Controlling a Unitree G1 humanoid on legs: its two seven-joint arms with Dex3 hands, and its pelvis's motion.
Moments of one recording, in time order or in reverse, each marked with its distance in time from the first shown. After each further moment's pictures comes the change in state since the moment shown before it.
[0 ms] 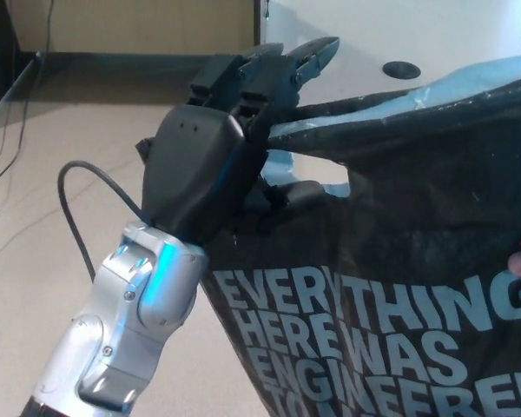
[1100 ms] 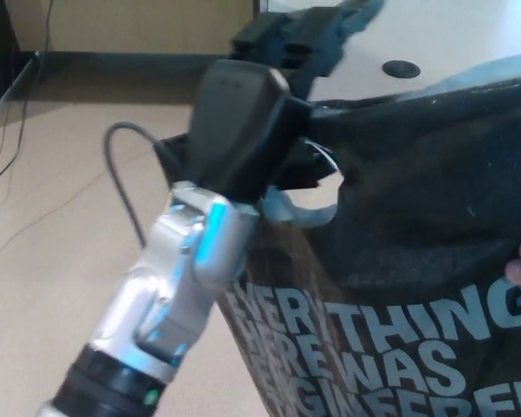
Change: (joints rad) left_arm -0.193 -0.119 -0.063 0.190 0.038 0.009 0.113; right_arm -0.008 0.015 0.002 0.010 -0.001 0.001 -0.004
